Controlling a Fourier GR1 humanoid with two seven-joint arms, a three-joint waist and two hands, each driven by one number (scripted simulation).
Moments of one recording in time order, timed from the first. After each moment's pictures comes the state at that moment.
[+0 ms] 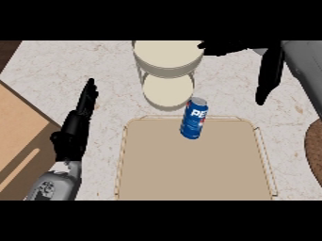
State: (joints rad) left arm -0.16 0.12 -0.17 -1.54 -0.07 0.26 0.04; right arm -1.12 -0.47 0.24 -0.80 -0.04 1.11 0.22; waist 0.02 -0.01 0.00
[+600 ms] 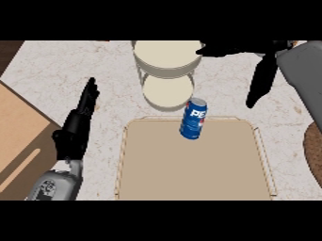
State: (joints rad) left arm -0.17 0.10 -0.16 -1.54 -0.09 0.25 0.05; right arm -1.06 -0.46 0.27 -0.87 0.17 1.02 0.03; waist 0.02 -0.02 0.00
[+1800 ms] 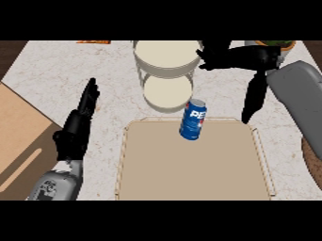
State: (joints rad) left arm -0.17 0.09 -0.15 -1.53 -0.10 0.24 0.04; right arm -0.96 -0.43 0.29 -0.90 0.19 0.96 -0.07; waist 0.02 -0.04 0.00
